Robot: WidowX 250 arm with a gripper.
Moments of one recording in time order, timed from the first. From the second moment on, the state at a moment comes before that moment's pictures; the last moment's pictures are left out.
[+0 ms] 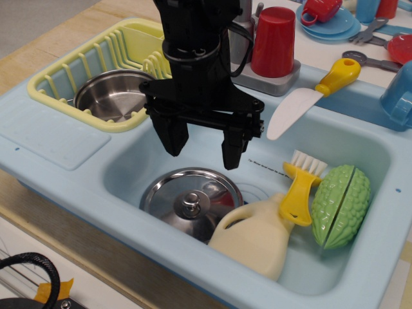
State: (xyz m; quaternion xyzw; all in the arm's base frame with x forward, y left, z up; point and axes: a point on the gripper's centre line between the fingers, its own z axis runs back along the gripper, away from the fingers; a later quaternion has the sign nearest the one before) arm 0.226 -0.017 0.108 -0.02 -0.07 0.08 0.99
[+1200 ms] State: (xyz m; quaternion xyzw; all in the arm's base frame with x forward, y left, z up) arm 0.206 -0.011 0.069 -0.05 -0.02 0.12 0.99
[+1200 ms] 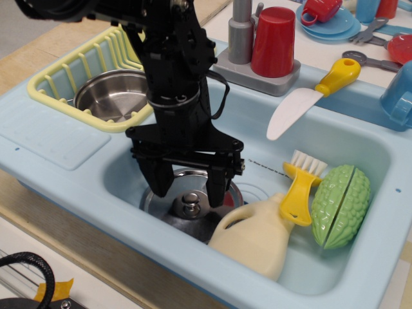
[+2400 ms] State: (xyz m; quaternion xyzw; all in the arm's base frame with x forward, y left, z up) arm 0.200 -0.011 0.065 -0.05 0.01 0.15 0.99
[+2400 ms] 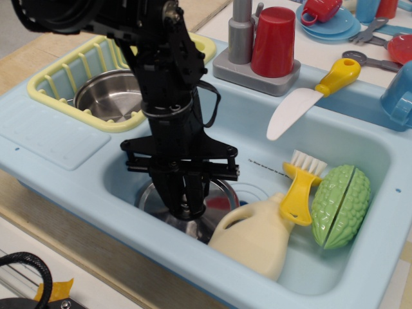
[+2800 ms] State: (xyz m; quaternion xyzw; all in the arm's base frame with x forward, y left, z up) arm 0.212 -0.013 0.109 -0.01 -0.02 0.14 0.99
